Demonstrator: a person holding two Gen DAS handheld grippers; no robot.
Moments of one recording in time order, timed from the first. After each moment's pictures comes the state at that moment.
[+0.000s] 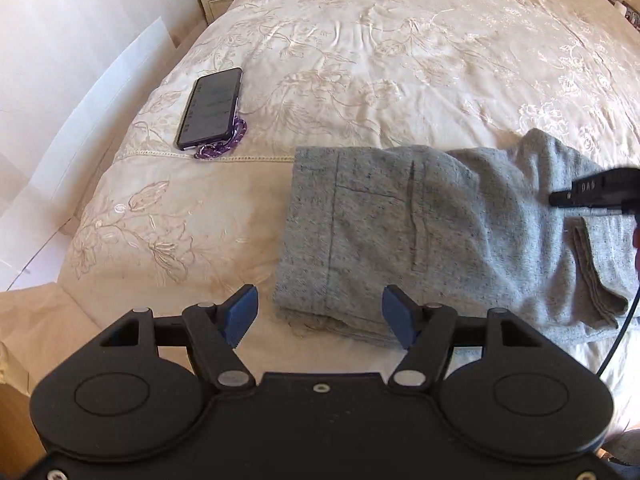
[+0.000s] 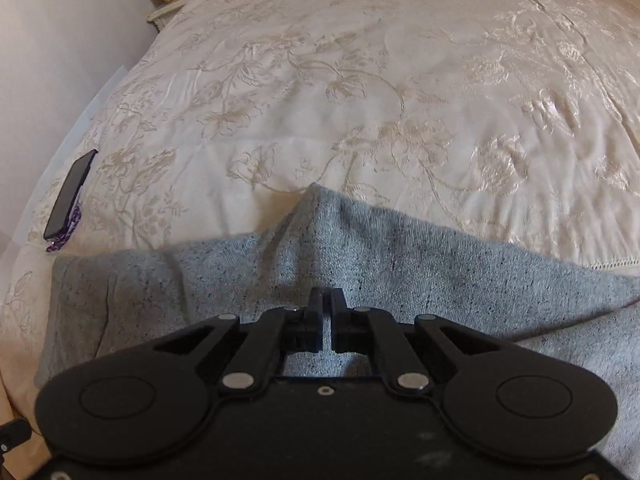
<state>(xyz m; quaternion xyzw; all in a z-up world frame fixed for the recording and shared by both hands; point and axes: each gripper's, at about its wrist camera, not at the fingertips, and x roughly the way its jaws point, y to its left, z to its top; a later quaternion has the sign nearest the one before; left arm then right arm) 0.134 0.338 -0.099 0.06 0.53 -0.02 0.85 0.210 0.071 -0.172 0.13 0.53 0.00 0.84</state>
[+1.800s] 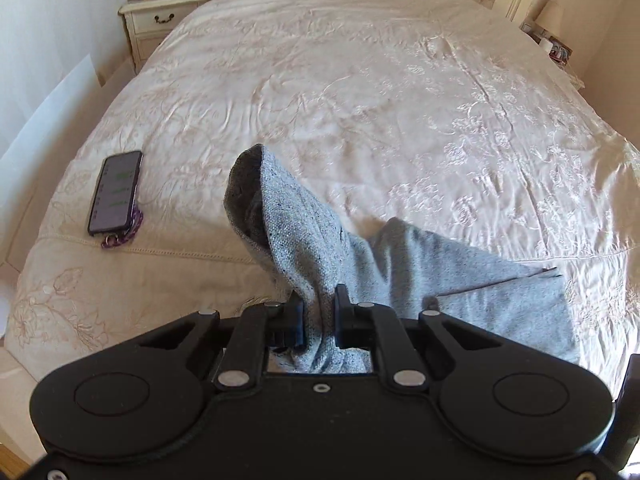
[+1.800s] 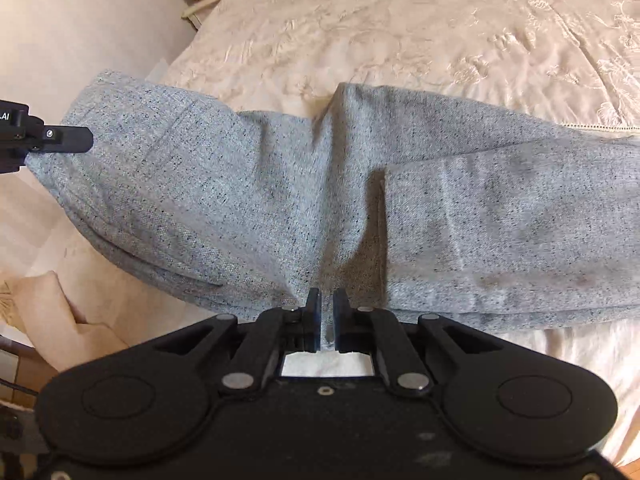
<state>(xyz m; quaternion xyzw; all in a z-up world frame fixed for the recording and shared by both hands) 0.147 0.252 -0.005 0.01 0.49 -0.13 0.86 0.056 0.056 -0.129 0.18 0.52 0.06 0.83</state>
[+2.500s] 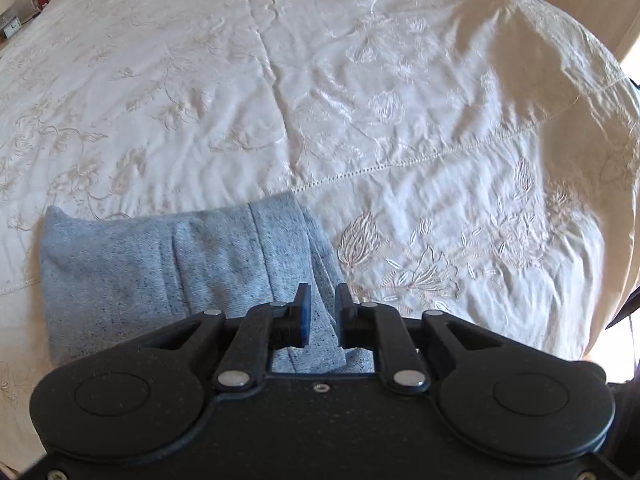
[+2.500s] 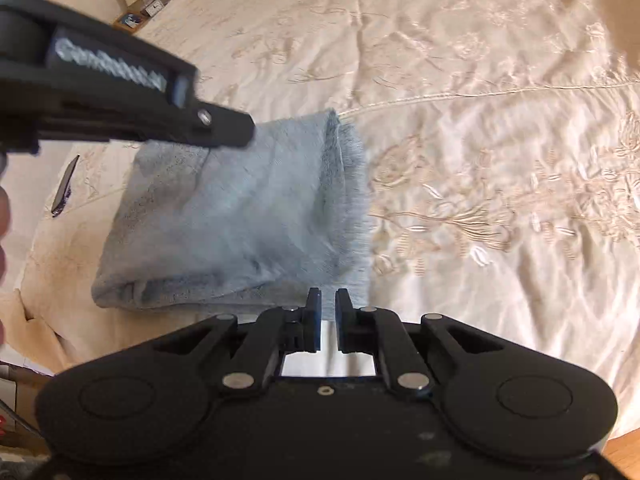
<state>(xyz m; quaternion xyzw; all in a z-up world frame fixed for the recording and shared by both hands) 0.084 -0.141 -0.114 0.13 0.54 -0.25 0.80 -0.023 -0.221 -0.145 0.20 0.54 0.00 0.82</state>
